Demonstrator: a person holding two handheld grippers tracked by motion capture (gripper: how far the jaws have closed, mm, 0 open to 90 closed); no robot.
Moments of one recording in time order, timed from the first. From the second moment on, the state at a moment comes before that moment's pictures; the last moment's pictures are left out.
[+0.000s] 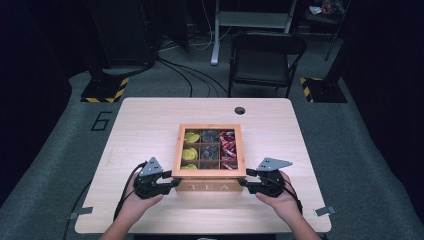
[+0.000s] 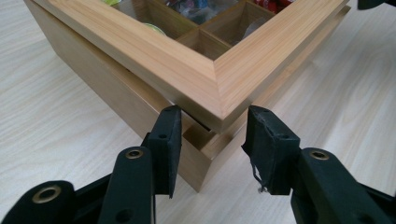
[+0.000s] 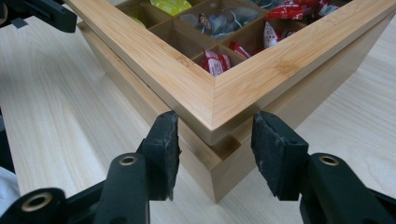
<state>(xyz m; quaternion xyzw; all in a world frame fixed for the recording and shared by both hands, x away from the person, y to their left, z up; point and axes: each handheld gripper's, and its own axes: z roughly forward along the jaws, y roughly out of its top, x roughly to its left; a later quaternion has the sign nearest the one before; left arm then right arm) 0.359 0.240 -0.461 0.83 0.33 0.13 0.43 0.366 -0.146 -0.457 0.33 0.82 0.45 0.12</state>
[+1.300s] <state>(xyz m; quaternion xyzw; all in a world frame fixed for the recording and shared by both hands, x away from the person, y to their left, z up) 0.380 0.237 -0.431 0.82 0.33 0.14 0.45 0.380 -0.157 -0.440 0.35 0.80 0.47 0.12</state>
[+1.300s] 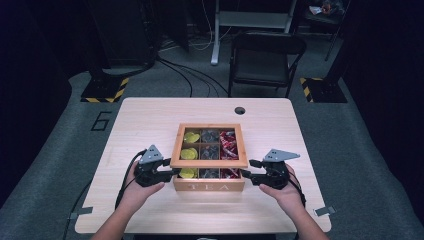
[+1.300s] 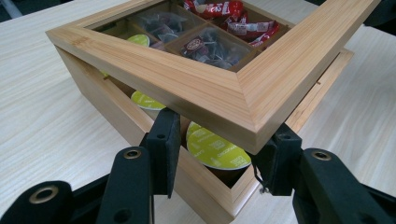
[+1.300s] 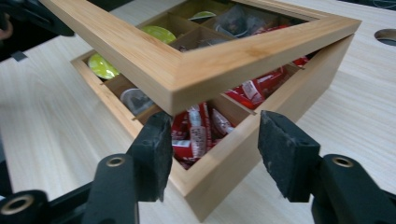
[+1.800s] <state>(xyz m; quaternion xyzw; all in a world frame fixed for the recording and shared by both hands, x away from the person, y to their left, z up) 0.385 0.237 -0.419 0.82 0.34 0.13 0.44 0.403 -0.156 -0.431 0.33 0.81 0.47 0.15</state>
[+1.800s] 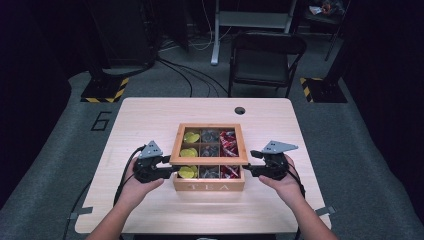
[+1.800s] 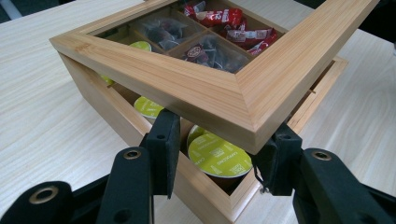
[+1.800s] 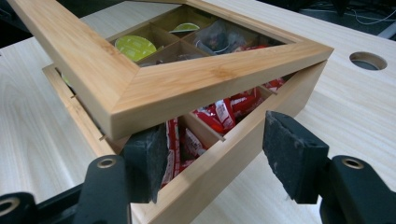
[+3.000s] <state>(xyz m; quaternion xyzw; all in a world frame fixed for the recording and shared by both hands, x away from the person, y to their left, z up) 0.410 0.248 -0.411 0.81 0.35 0.16 0.45 0.426 -0.148 -0.405 0.32 0.80 0.48 0.16</state>
